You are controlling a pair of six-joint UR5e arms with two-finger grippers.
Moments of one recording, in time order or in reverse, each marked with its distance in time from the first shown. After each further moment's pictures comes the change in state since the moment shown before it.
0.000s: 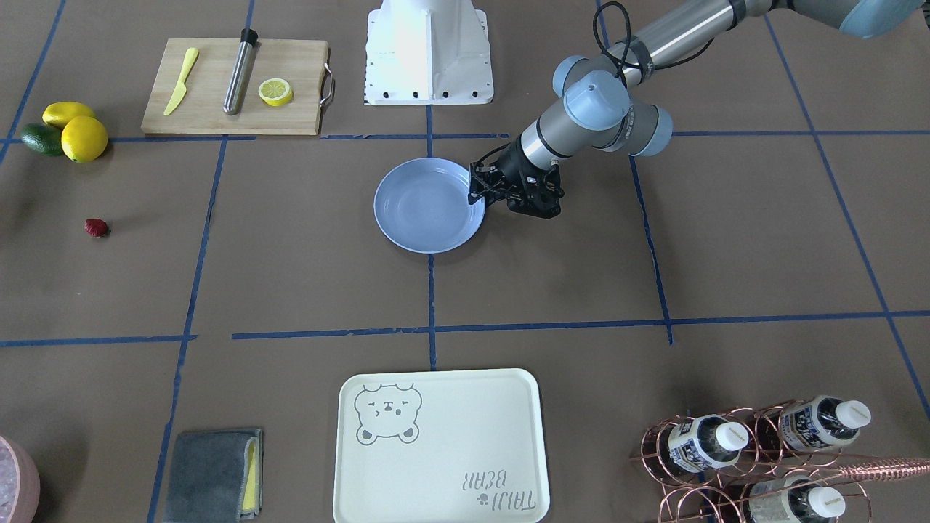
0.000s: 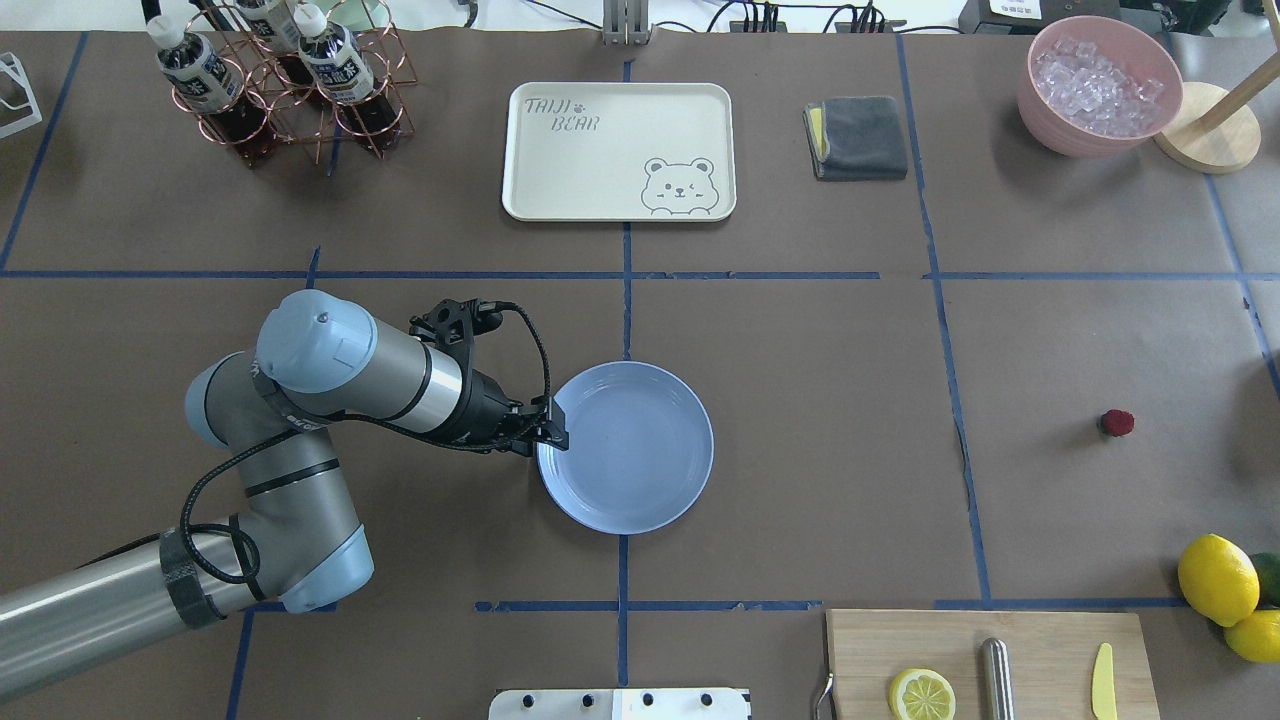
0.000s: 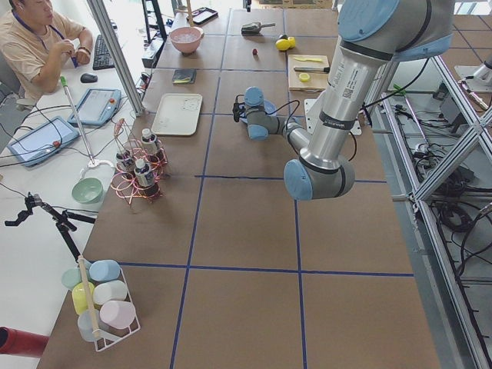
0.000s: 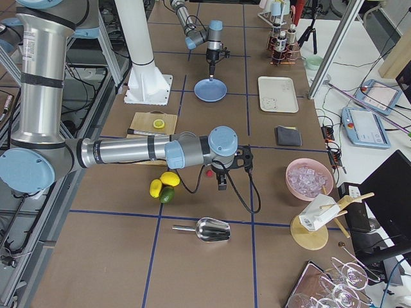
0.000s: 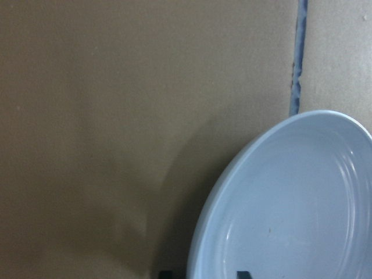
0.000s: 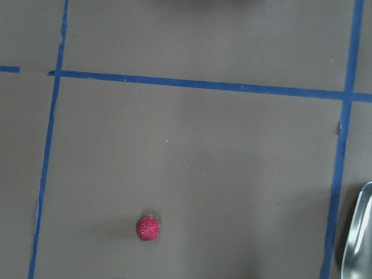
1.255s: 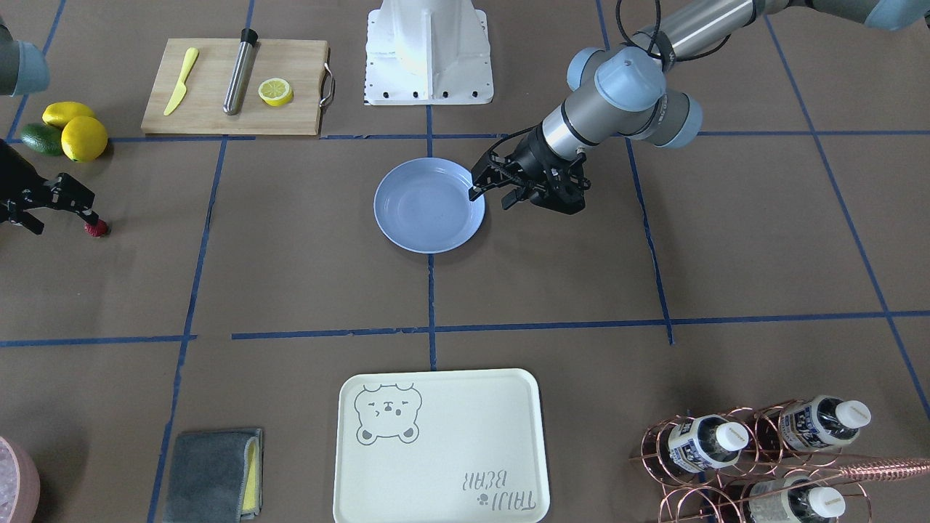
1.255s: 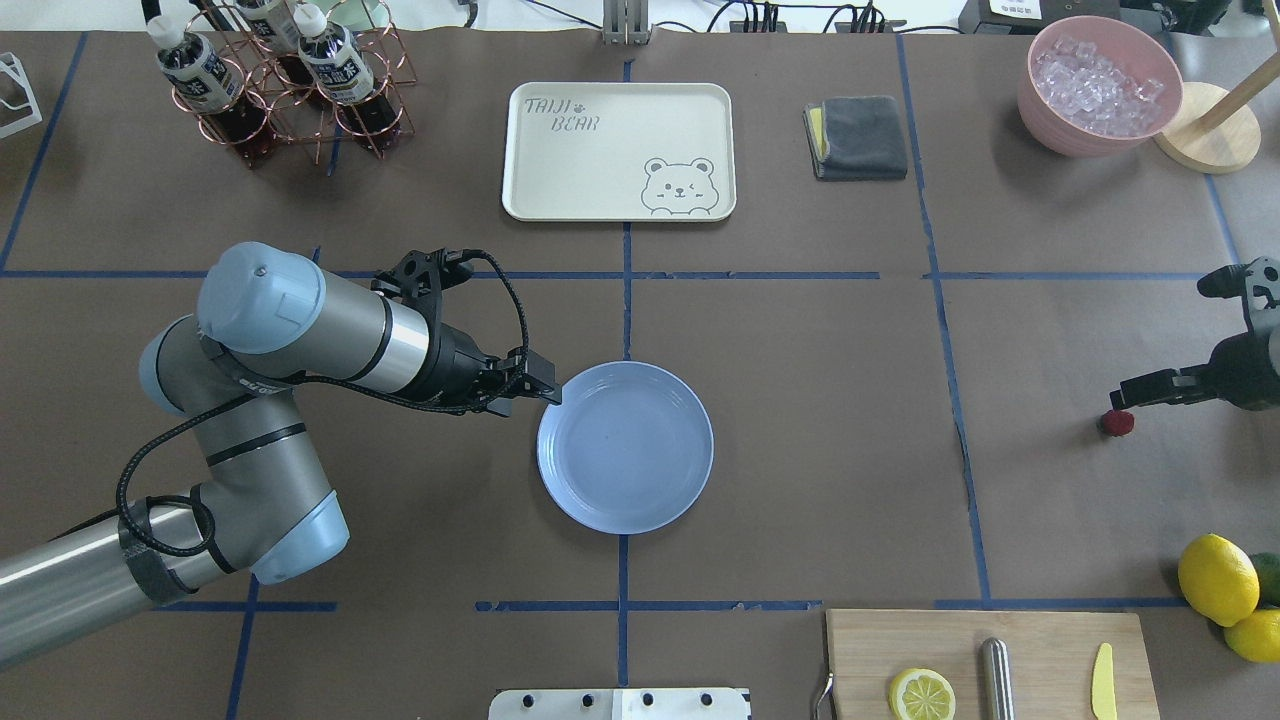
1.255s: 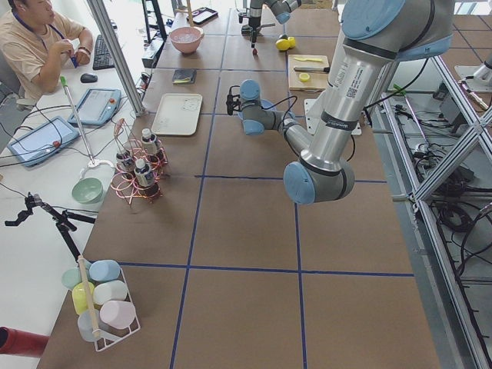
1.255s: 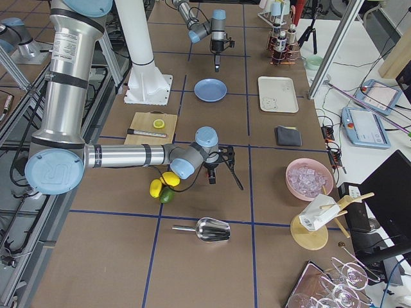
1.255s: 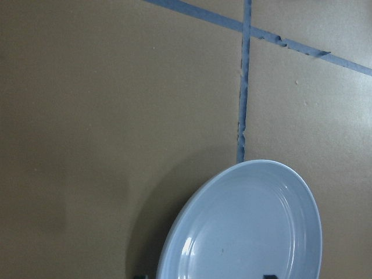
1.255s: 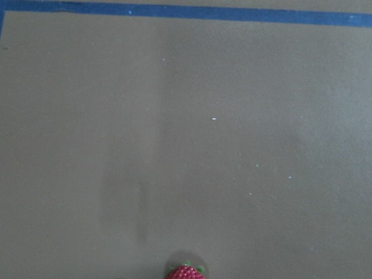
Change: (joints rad) left arm -0.053 0.021 -0.072 0.004 -0.005 -0.006; right arm -0.491 -0.050 -0.134 0.634 -0.394 0.653
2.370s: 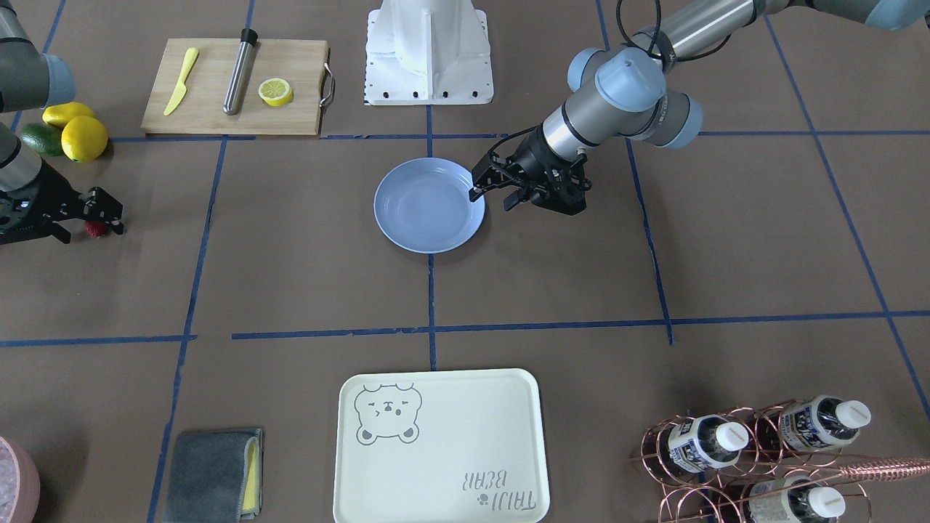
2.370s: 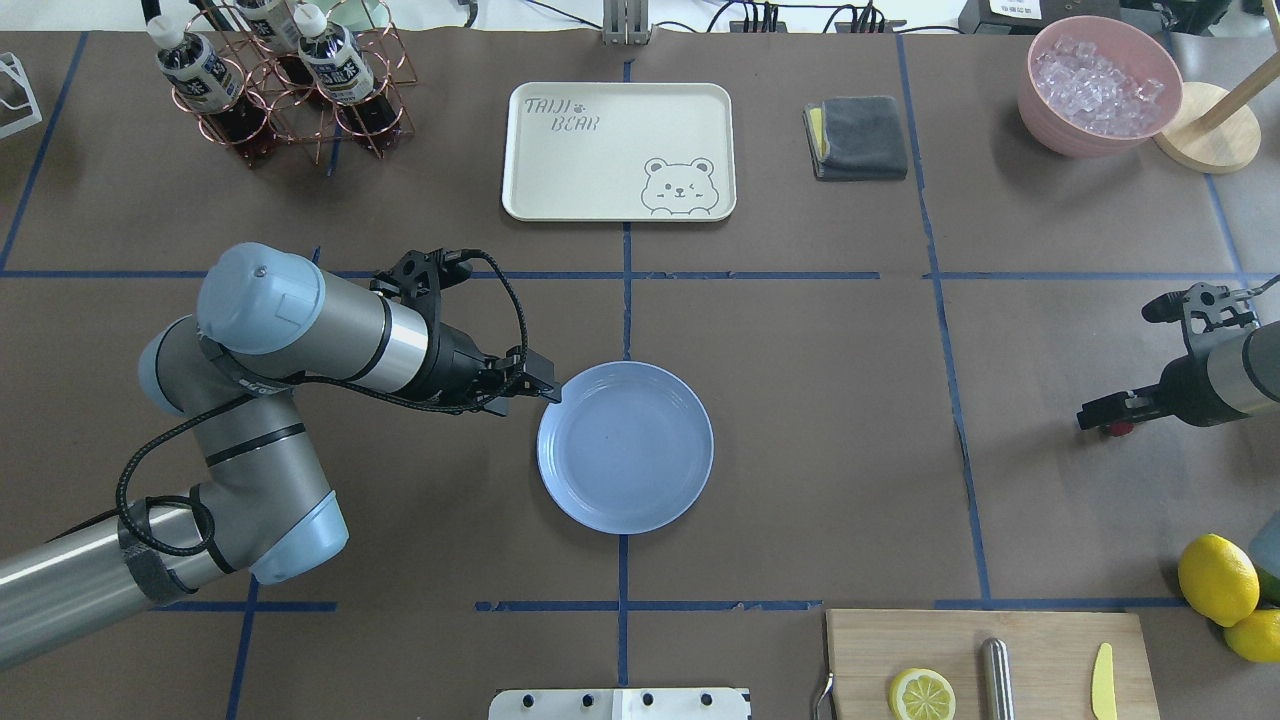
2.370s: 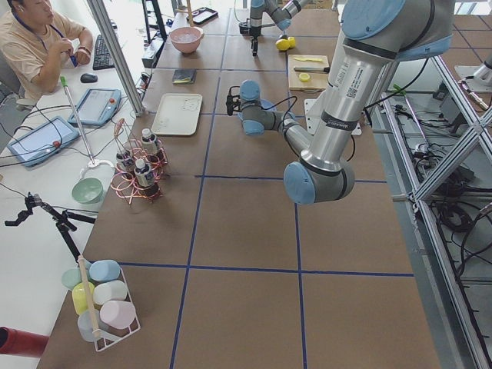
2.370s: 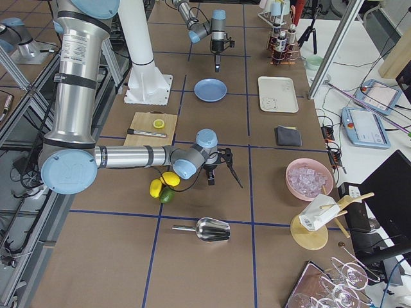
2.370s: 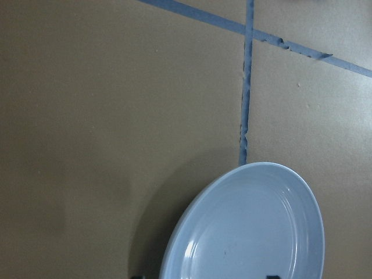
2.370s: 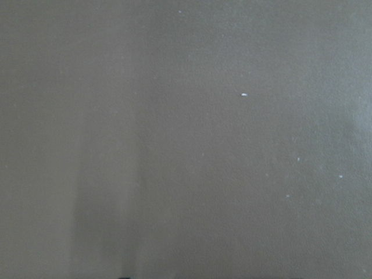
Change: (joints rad) left arm 0.000 0.002 0.001 0.000 0.005 0.000; right arm -0.083 0.043 -0.069 0.004 -0.056 0.001
